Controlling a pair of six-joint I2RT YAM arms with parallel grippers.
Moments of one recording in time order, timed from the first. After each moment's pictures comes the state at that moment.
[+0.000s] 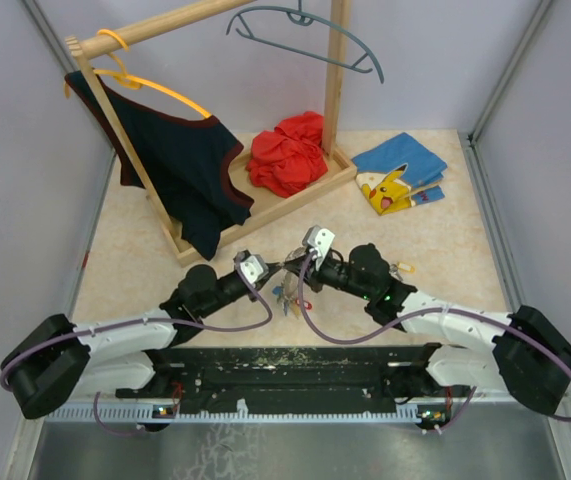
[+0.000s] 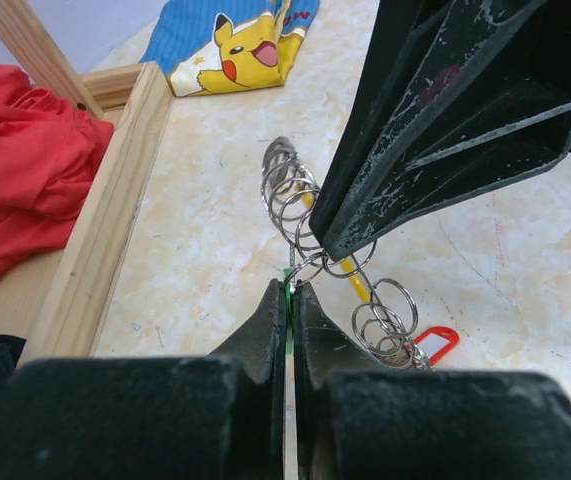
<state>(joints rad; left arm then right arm) -0.85 1.13 0.29 0.80 0.11 0.22 0.84 1.14 0.47 0.56 -0.26 -0.07</state>
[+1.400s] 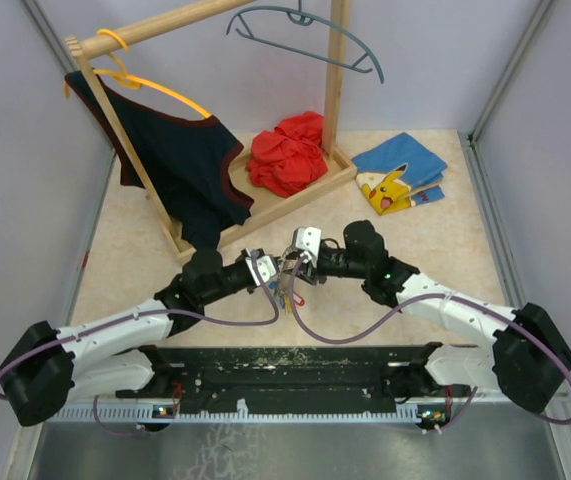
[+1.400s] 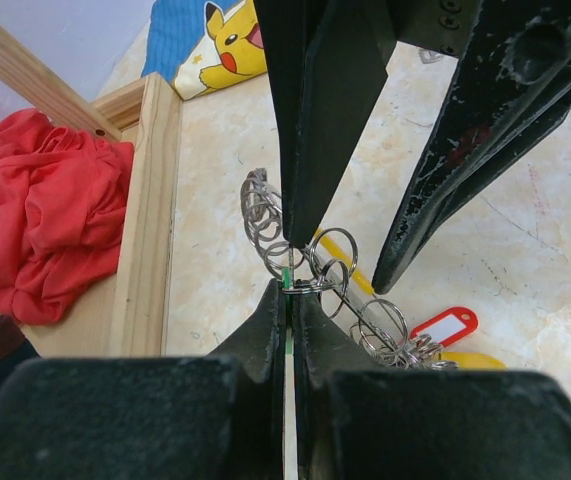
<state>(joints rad) -0.85 1.08 0.45 0.47 0.19 0.46 0.75 1.16 0.65 0.23 -0.55 -0.40</state>
